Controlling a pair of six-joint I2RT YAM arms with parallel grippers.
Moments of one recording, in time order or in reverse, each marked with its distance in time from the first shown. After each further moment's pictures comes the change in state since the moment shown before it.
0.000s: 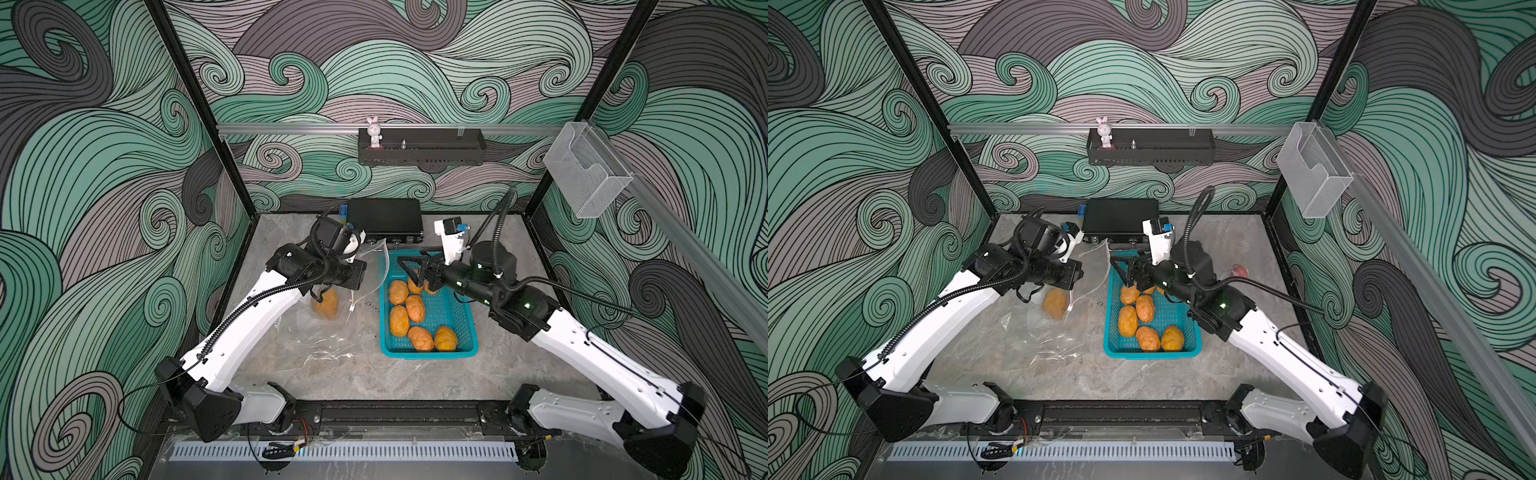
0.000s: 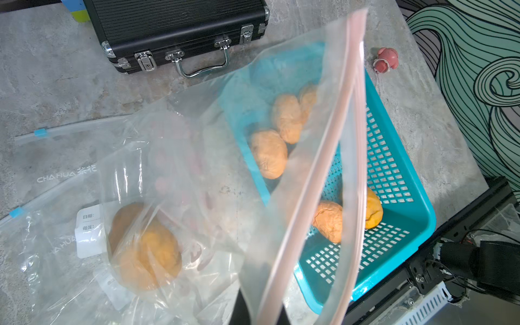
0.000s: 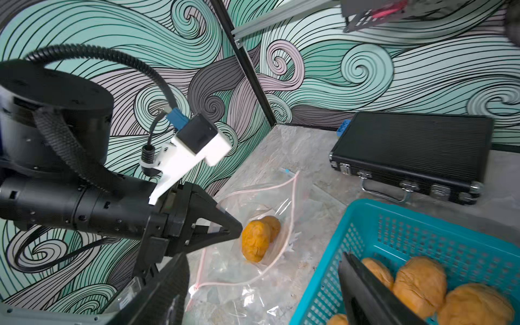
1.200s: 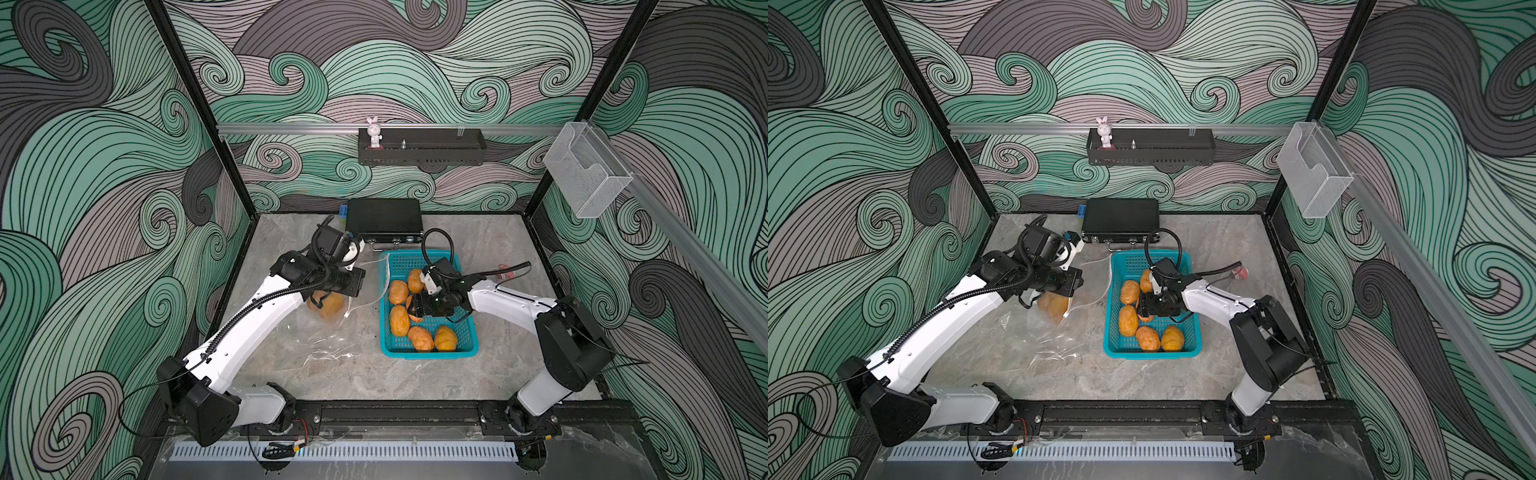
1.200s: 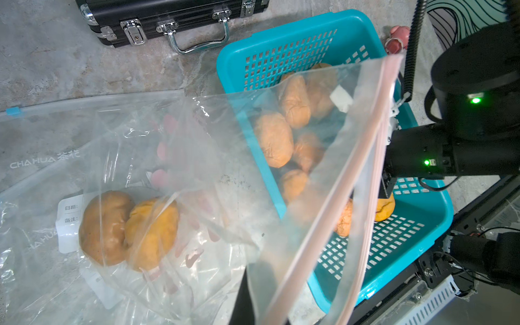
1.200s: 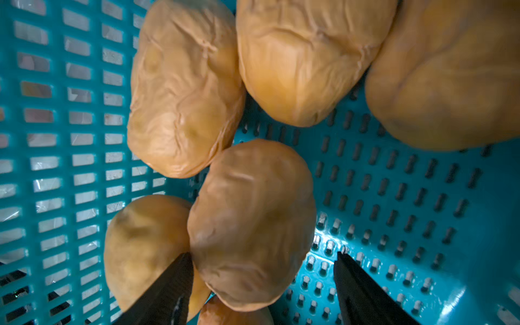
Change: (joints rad) left arm 0.024 -0.024 -0.119 0.059 0.029 0.008; right arm -0.159 0.582 -0.108 -0.230 -0.152 0.034
